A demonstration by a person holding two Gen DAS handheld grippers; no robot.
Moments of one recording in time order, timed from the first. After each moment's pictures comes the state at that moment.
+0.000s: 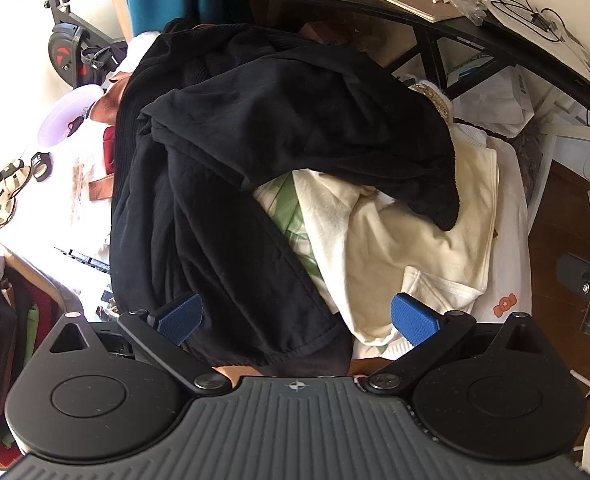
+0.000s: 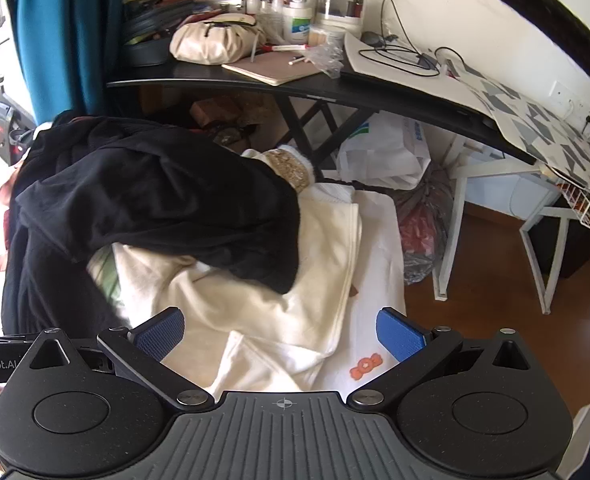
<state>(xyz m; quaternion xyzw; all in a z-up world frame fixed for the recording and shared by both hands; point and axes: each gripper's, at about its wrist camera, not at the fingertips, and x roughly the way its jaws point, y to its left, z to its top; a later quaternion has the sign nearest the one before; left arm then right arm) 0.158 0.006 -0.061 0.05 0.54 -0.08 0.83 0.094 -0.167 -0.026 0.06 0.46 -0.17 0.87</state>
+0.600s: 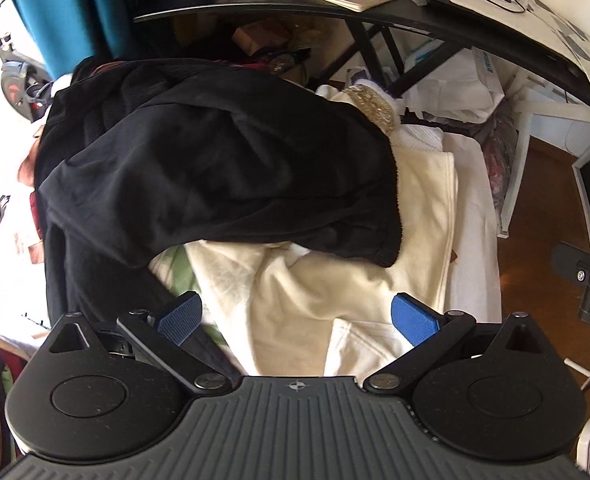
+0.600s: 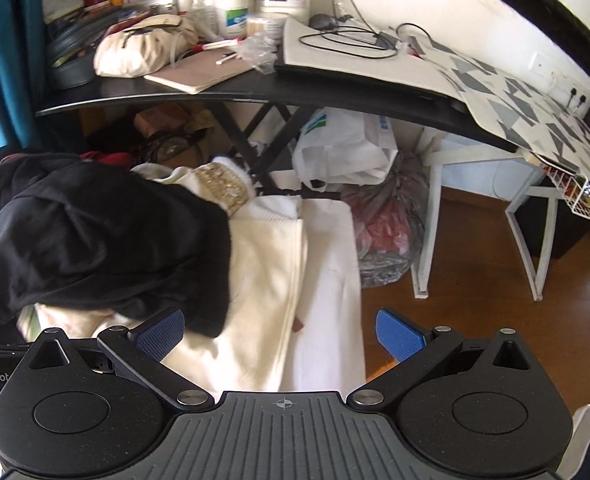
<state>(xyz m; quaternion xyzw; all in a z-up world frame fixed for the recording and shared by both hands) 0.227 -0.122 -0.073 0.09 0.55 -0.12 0.82 0.141 -0.297 -0.045 0.09 0.46 -0.20 0.86</state>
